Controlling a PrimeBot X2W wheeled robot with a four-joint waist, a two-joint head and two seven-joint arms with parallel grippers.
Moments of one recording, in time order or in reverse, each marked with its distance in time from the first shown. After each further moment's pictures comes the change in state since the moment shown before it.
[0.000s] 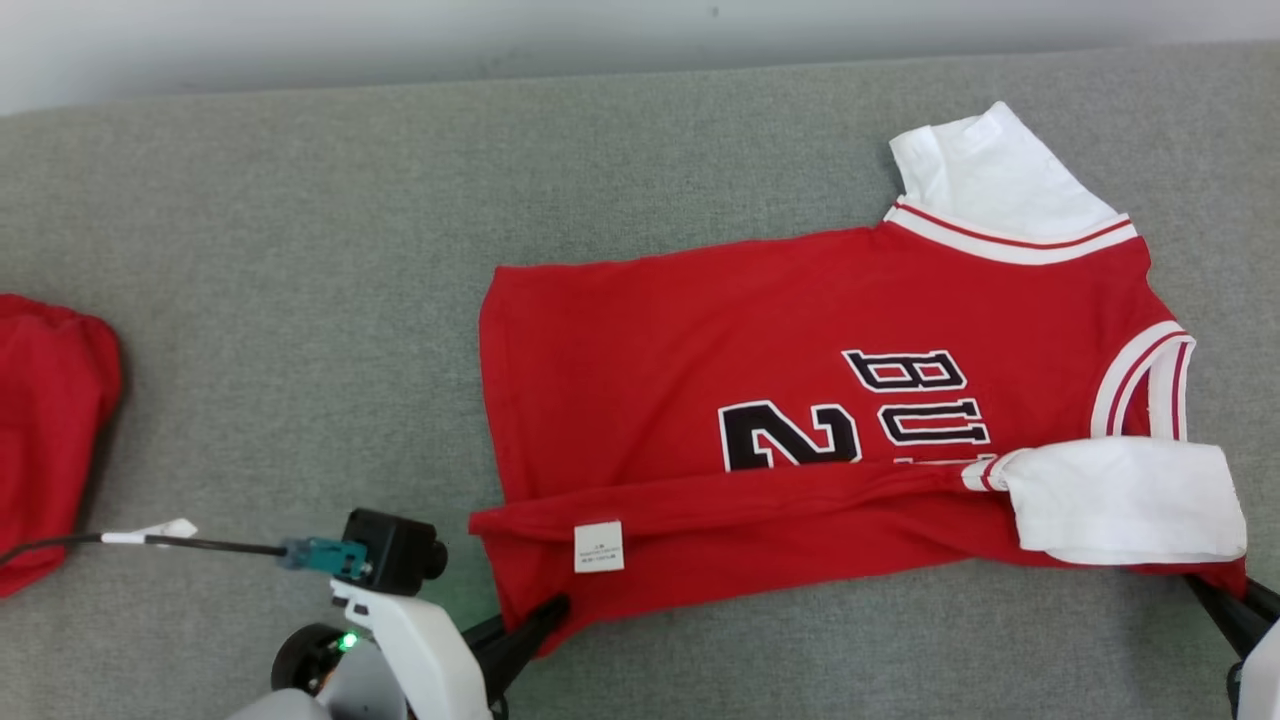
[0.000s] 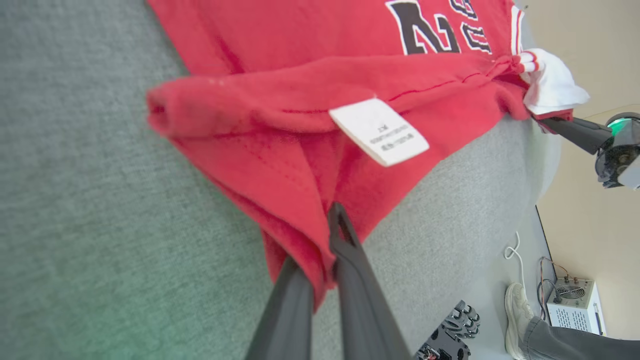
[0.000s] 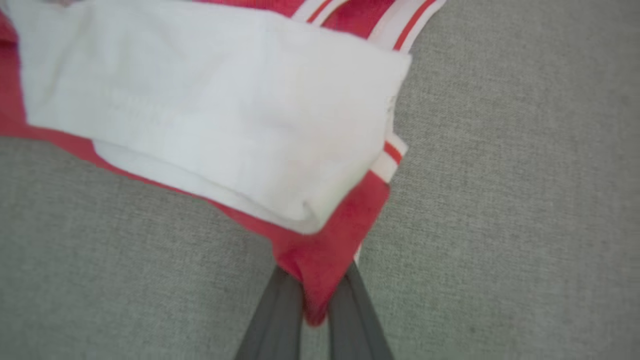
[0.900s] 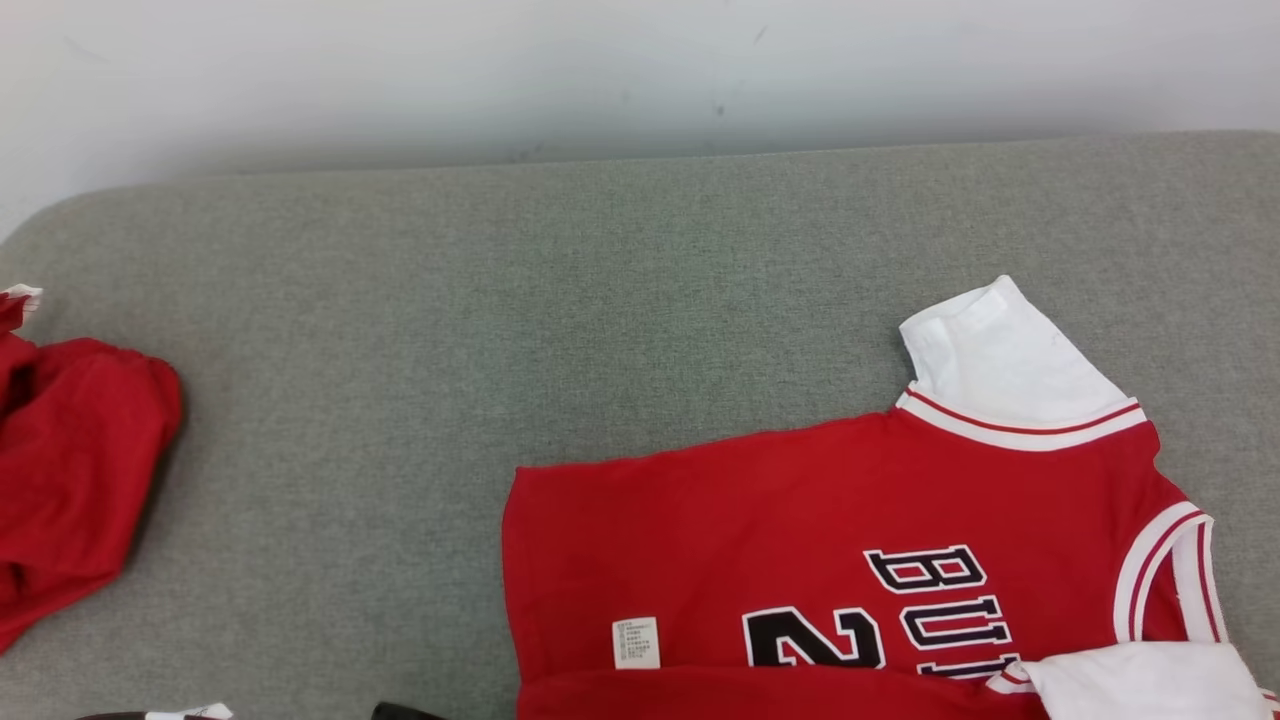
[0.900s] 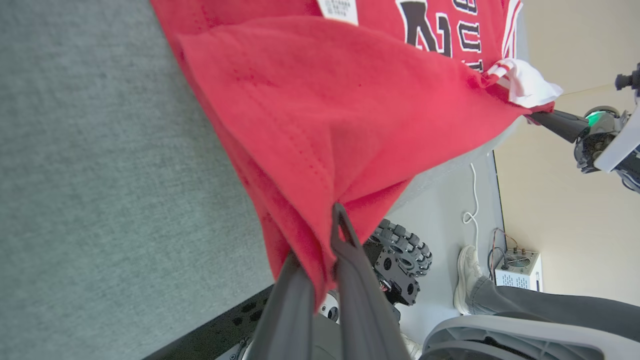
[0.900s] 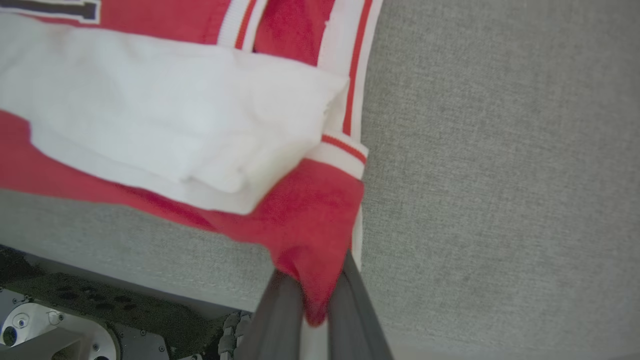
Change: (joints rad) left arm 0.254 0.032 -0.078 -0.073 -0.064 -0.006 -0.058; right arm 0.283 -0.187 0.043 -0.017 0.140 0.000 -0.041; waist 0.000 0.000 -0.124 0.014
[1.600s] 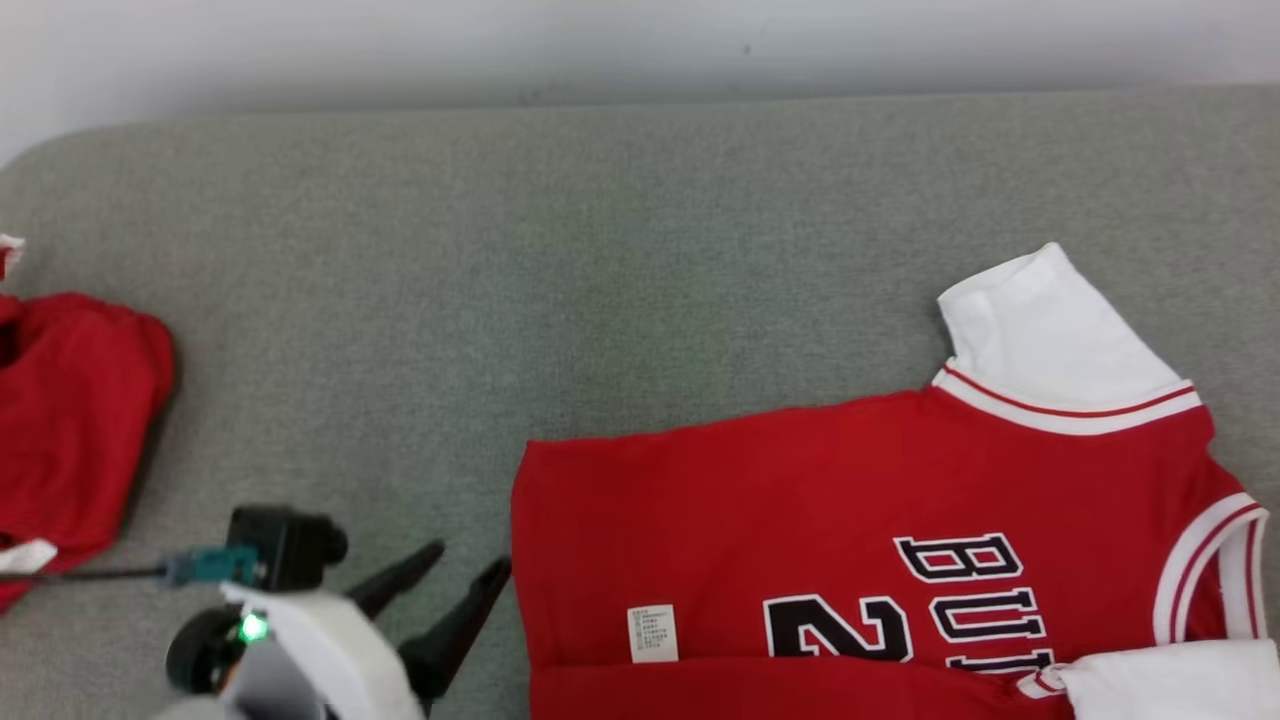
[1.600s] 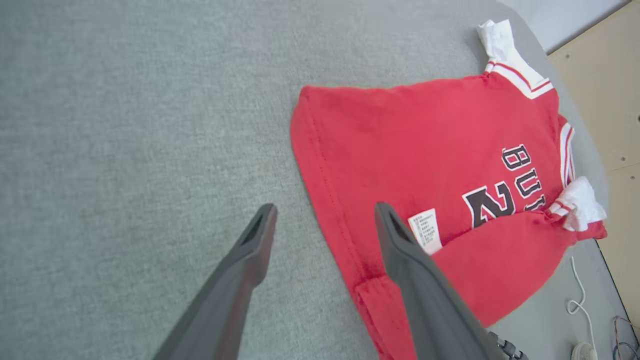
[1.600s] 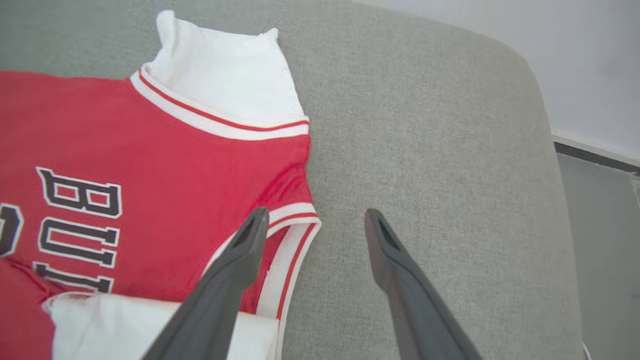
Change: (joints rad) left arm -0.159 0.124 0.165 -0.067 0.082 0.097 -0.053; right arm -0.132 -0.036 -0.259 -0.197 0.031 0.000 0.100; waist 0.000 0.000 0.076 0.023
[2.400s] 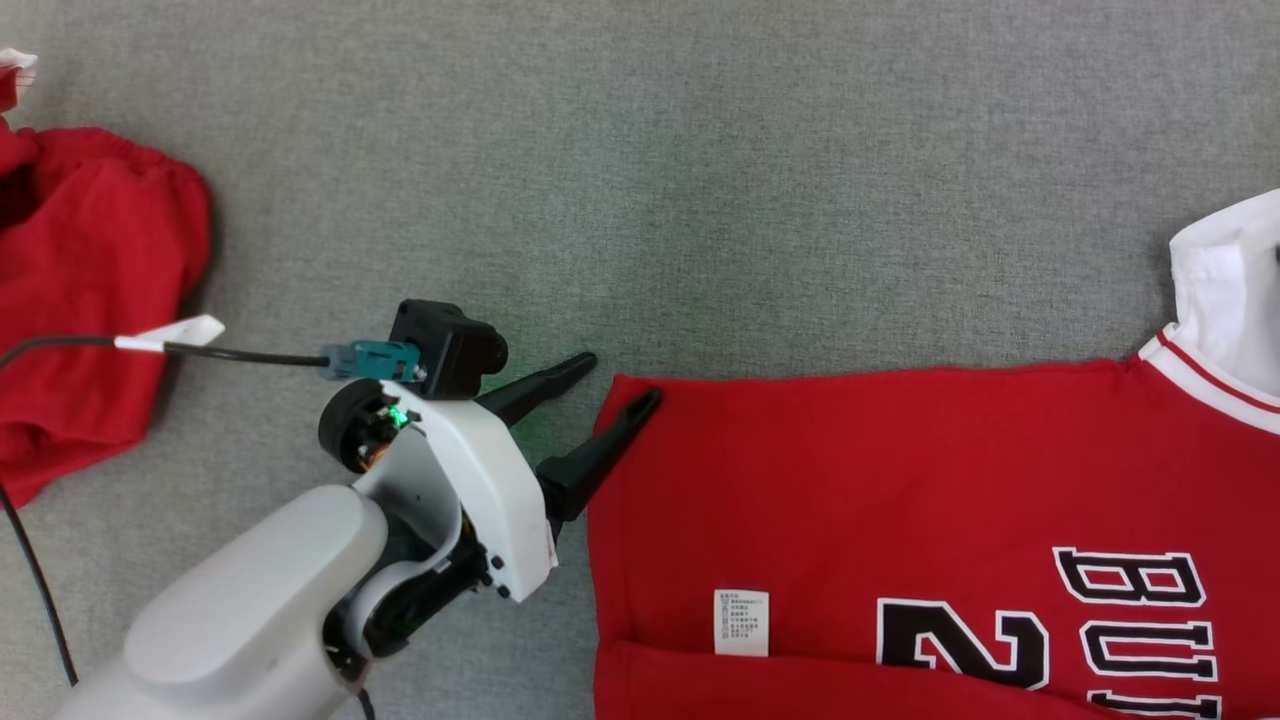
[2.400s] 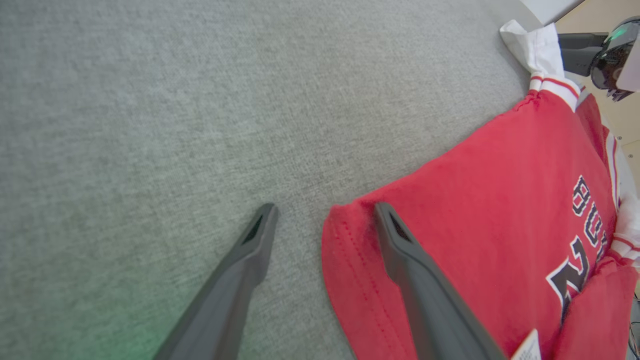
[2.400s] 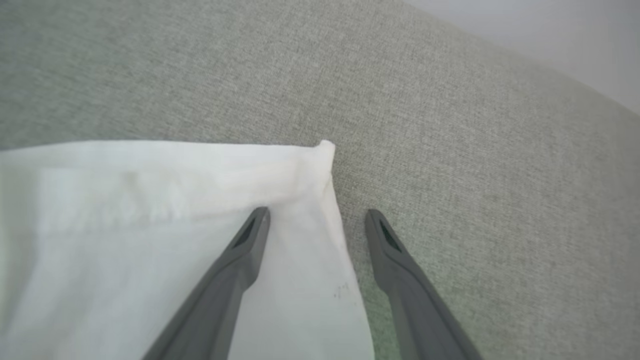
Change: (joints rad) left arm -0.434 -0.283 -0.100 0.307 0.141 -0.152 0.124; right arm -0.680 0.160 0.230 0.330 -0.219 0.000 0.177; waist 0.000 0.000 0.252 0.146
